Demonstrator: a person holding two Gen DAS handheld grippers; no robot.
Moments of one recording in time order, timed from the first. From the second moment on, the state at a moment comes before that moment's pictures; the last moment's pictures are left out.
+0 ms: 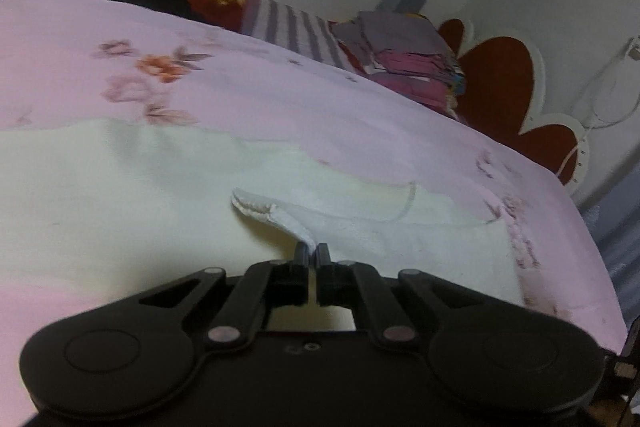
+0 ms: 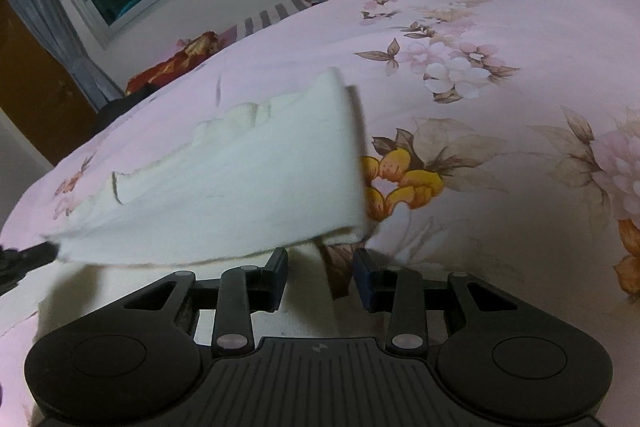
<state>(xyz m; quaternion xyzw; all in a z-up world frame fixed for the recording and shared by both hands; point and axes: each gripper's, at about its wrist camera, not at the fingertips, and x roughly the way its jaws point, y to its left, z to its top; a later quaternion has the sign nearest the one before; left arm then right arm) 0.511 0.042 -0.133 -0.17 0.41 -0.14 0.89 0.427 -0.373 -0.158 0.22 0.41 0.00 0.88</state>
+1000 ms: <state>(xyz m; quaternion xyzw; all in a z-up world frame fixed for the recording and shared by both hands) 0.478 0.077 -0.124 -0.07 0.37 -0.09 0.92 0.413 -0.391 -0.120 0.22 0.37 0.01 0.90</state>
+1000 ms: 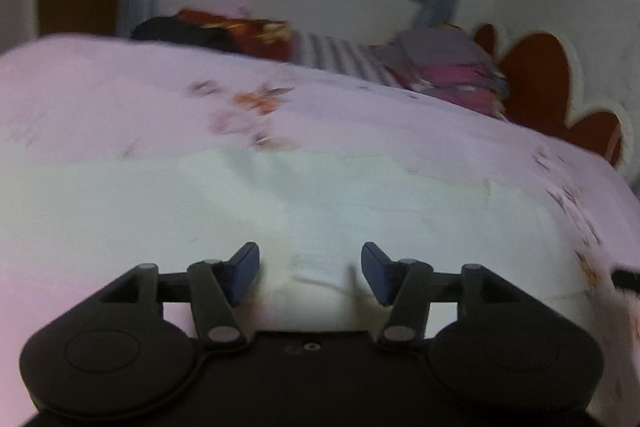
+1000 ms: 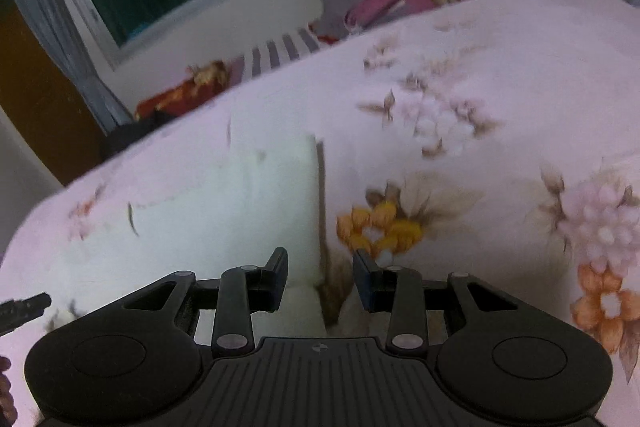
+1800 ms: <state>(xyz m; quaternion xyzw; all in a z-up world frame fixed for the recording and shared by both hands) 0.533 0.014 -0.157 -0.05 0.39 -0.12 0.91 0.514 -0.323 -0.149 0.15 0.40 0.08 0.90</state>
